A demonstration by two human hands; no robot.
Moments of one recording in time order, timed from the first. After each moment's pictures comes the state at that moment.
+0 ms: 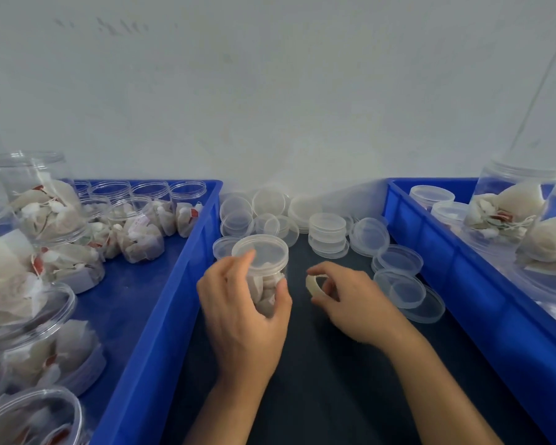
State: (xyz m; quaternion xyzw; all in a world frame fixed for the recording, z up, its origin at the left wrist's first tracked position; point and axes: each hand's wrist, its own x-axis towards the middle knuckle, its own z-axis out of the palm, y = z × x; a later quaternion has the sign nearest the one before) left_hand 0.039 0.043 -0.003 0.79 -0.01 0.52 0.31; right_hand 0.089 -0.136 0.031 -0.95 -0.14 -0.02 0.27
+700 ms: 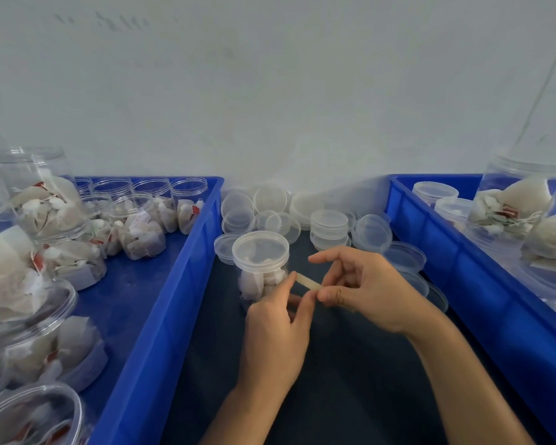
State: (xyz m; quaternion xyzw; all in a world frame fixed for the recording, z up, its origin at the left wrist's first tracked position) left_hand 0.031 0.021 -0.006 0.83 -0.03 0.24 0.49; right_hand 0.090 -0.160 0.046 -0.82 -0.25 0.04 0.52
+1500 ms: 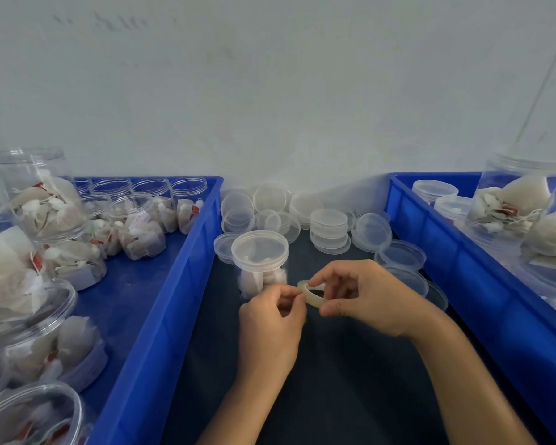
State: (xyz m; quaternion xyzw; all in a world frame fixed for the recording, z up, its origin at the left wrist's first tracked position) left_hand 0.039 0.024 -0.012 0.80 0.03 0.21 0.56; right_hand 0.091 -0.165 0.044 -0.87 -0.26 0.08 0.42
